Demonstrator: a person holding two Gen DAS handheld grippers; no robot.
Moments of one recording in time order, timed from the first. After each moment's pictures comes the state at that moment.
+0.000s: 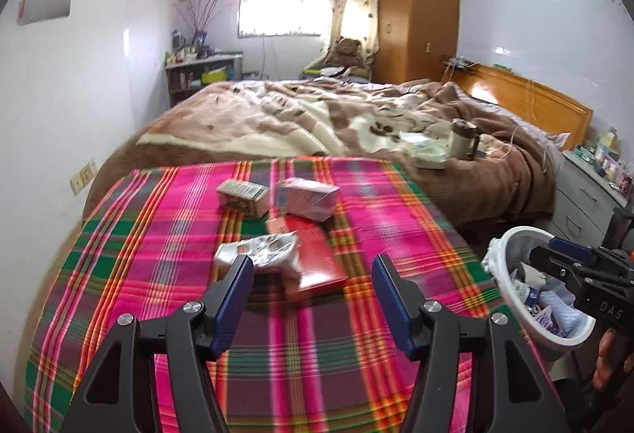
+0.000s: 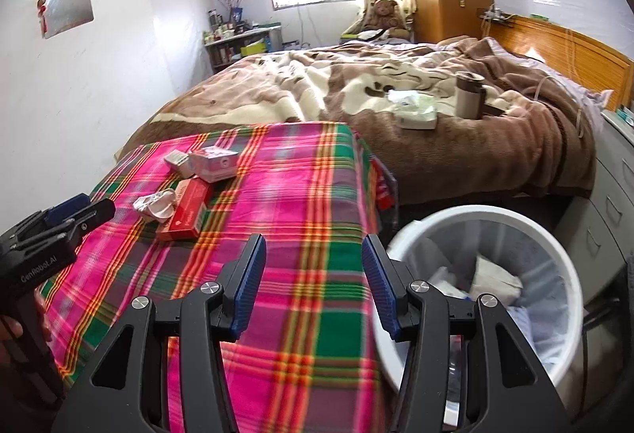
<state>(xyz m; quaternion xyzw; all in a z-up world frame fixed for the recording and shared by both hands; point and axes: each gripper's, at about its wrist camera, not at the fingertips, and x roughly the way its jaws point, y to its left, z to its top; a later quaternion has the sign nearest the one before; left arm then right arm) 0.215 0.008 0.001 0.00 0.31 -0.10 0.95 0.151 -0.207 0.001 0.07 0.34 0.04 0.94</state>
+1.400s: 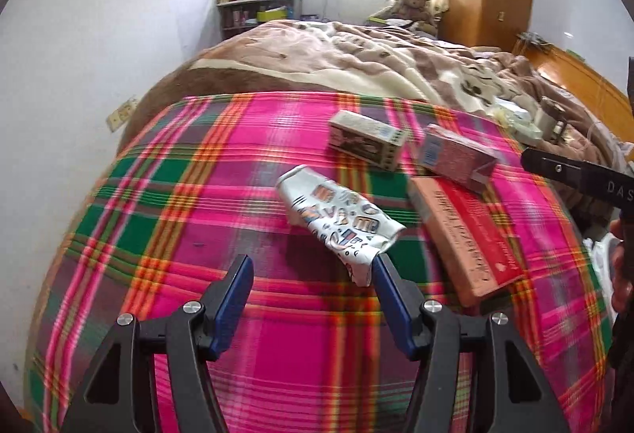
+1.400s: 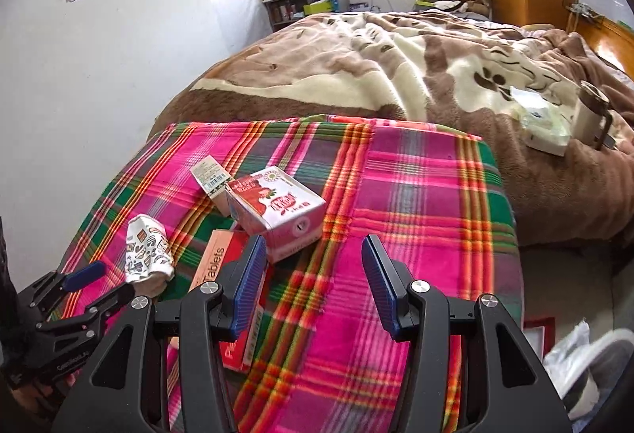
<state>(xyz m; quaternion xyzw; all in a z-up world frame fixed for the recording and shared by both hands) 0.306 0.100 -0.064 -0.01 0.40 0.01 0.92 0.303 -0.126 -0.021 0.05 0.40 0.16 0.90</state>
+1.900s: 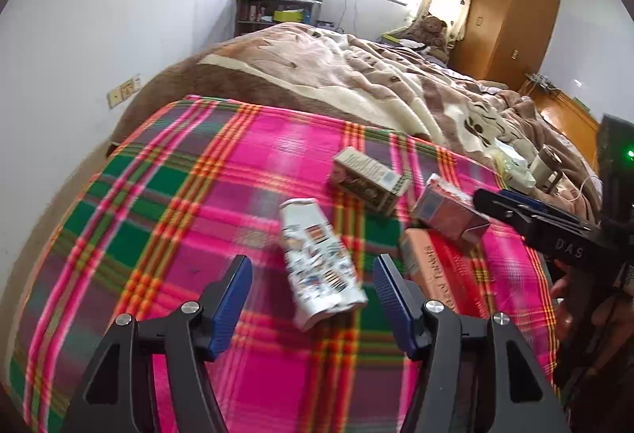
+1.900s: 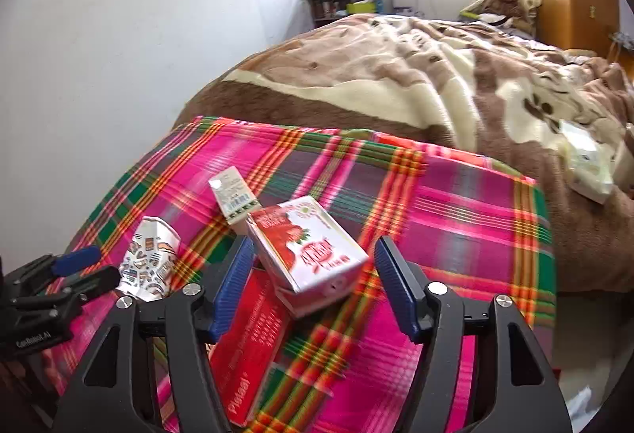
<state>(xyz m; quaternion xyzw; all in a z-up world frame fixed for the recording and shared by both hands) 0.329 0.109 -0.046 -0.09 0.39 0.00 0.91 0.339 -0.108 -0.026 0.02 0.39 0.23 0.89</state>
